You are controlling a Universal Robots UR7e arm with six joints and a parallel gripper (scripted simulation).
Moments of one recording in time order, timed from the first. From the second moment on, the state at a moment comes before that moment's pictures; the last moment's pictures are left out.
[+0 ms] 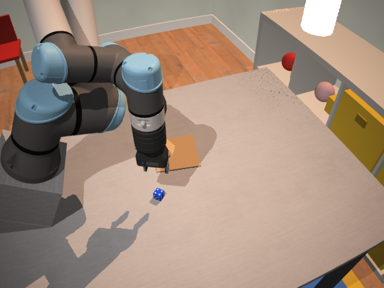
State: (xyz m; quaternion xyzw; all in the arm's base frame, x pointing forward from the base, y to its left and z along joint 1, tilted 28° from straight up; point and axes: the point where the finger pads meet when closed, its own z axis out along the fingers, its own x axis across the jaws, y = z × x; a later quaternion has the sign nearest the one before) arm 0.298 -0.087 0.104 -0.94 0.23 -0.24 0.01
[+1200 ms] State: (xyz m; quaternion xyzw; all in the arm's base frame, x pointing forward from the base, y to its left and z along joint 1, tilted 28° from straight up) arm 0.307 -0.096 0.076 -0.93 -0.29 -0.21 -0.11
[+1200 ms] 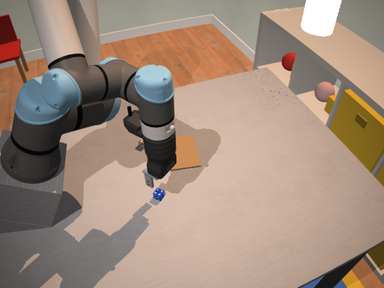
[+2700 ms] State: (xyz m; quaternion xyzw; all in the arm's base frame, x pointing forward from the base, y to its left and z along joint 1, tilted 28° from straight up) arm 0.308 -0.096 0.075 -0.92 -0.31 -0.21 -0.12
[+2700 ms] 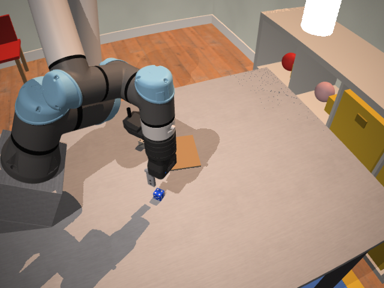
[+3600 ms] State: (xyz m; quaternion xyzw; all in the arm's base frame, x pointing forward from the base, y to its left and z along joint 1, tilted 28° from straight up) arm 0.318 -0.099 0.056 -0.92 -0.31 -0.21 -0.12
